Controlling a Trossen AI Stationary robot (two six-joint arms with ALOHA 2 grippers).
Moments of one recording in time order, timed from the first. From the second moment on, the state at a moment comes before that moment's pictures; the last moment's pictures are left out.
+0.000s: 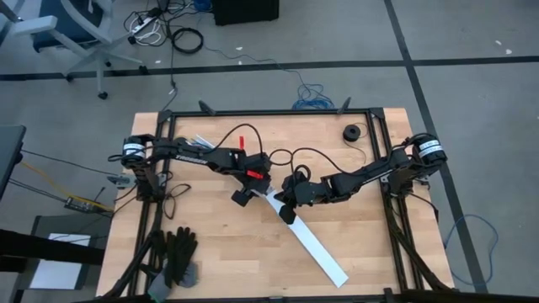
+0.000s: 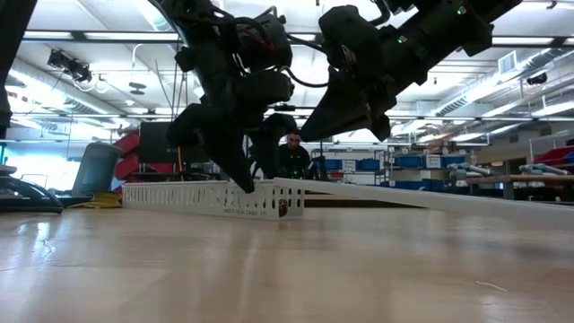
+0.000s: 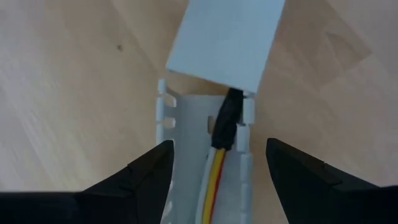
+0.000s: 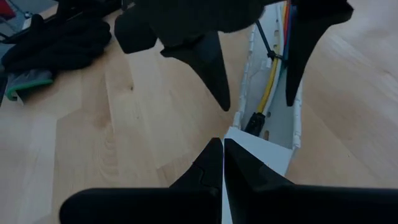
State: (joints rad) left arm 0.09 1.79 1.14 -0.44 0.12 0.68; right arm 0.22 1.67 0.89 0.19 0.34 0.56
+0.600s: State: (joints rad) left arm 0.08 1.81 1.20 -0.48 0.02 0.67; right arm 0.22 1.67 0.89 0.18 0.34 0.56
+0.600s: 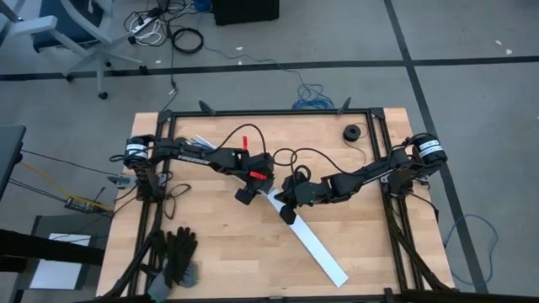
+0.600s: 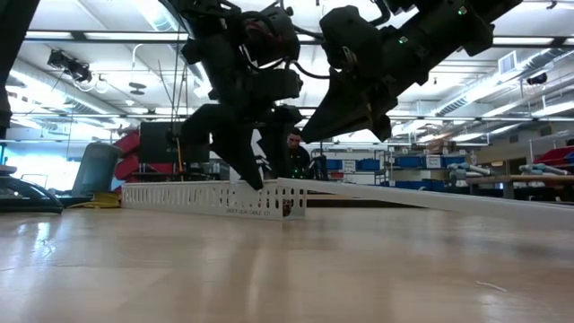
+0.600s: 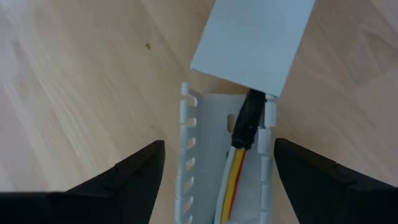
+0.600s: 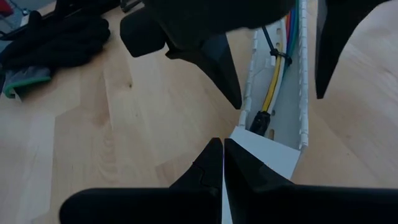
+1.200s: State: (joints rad) left arm 0.08 1.85 1.20 -0.48 0.06 0.67; right arm 0.22 1.67 0.89 0.13 0.31 0.61
